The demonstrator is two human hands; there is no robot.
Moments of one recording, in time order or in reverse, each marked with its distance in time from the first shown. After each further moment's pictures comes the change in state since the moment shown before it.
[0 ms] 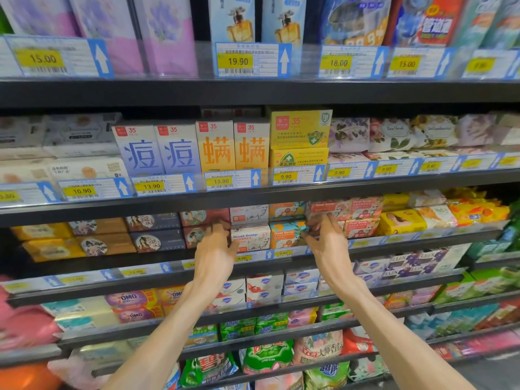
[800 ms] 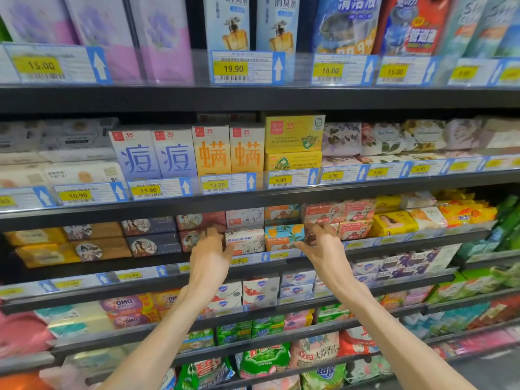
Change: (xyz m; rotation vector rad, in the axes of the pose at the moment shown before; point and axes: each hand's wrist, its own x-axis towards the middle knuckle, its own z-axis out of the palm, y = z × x) left_hand -0.001 -0.003 -0.003 -0.016 -0.007 0.006; right_hand -0.007 -0.005 -0.014 -0.075 -0.115 0.014
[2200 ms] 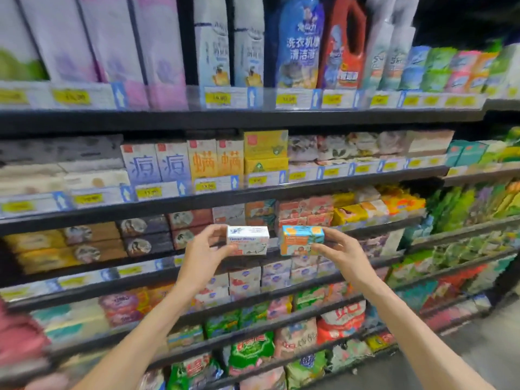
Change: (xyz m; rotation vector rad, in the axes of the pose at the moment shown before) left_hand -0.058 0.020 -0.063 -0.662 -0.219 0.155; right_hand -0.089 -0.004 -0.108 0.478 -0.055 0.156
